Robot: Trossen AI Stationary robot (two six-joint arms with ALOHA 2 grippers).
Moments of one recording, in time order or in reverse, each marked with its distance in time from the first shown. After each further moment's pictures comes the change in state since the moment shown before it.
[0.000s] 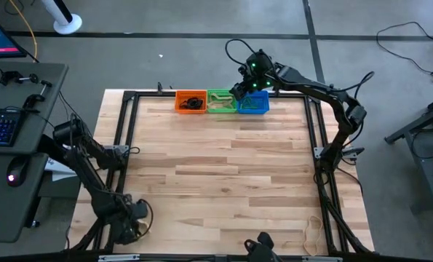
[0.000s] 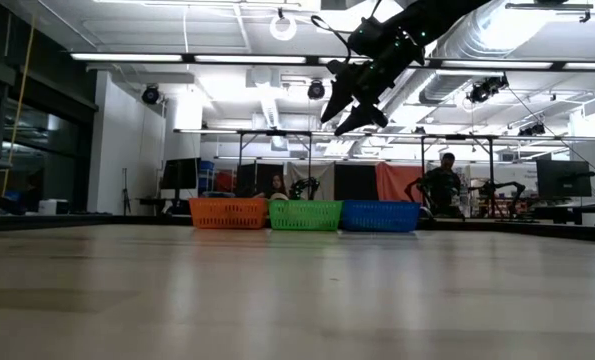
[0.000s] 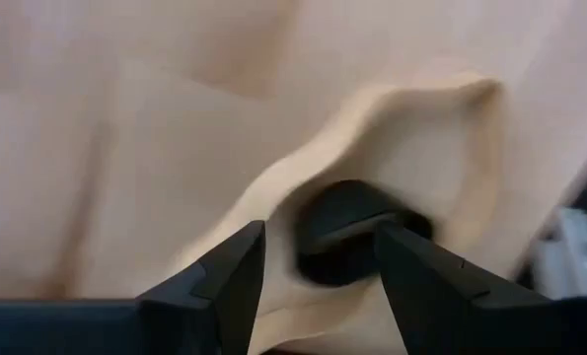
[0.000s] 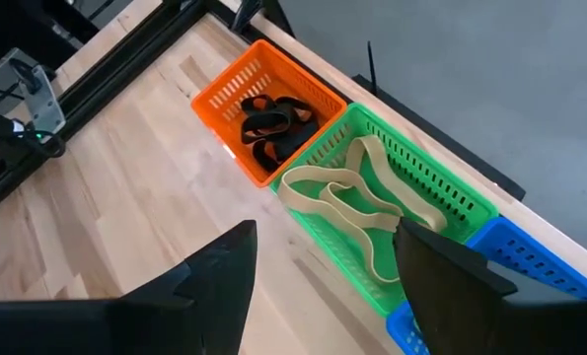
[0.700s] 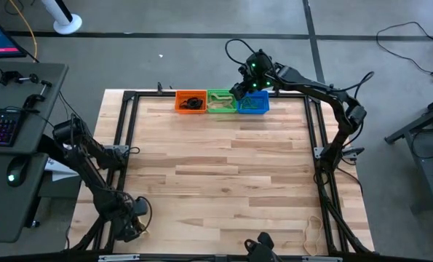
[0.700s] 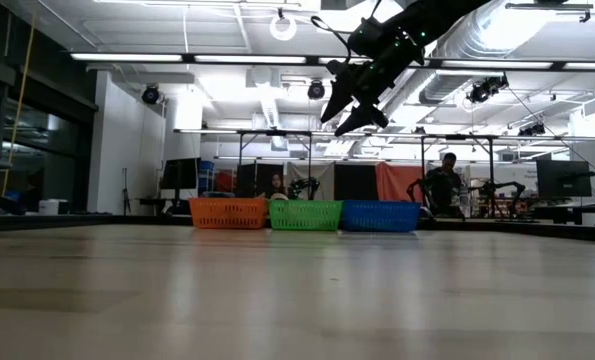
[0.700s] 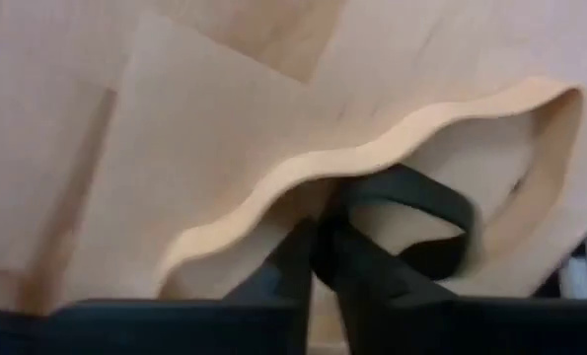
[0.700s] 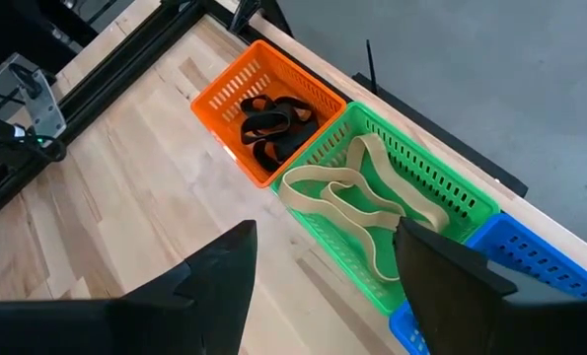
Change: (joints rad) left arm -0.007 -0.006 -0.086 0.115 0.039 -0.093; right arm 0.000 0.001 0.000 0.000 0.001 0.018
